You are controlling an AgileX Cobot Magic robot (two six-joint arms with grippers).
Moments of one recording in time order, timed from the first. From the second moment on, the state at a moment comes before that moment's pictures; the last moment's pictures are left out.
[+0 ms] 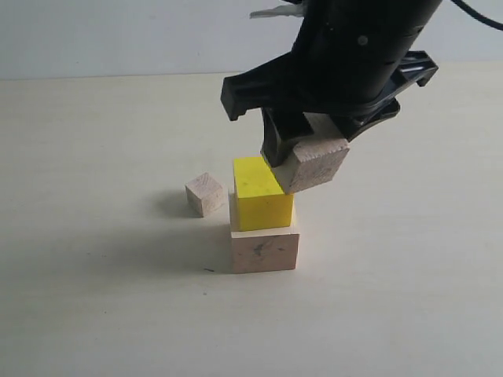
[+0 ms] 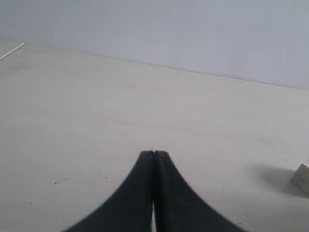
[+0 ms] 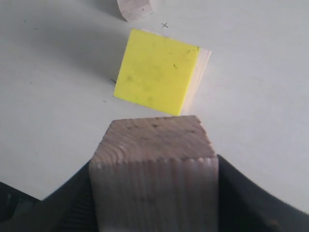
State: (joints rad) left arm -0.02 0.01 0.00 0.10 0.32 -0.24; right arm 0.74 1.56 -1.40 0.06 1.22 0.35
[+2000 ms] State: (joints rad) left arm -0.02 0.01 0.00 0.10 0.32 -0.24; right arm 0.75 1.84 -1.60 0.00 1.23 0.53
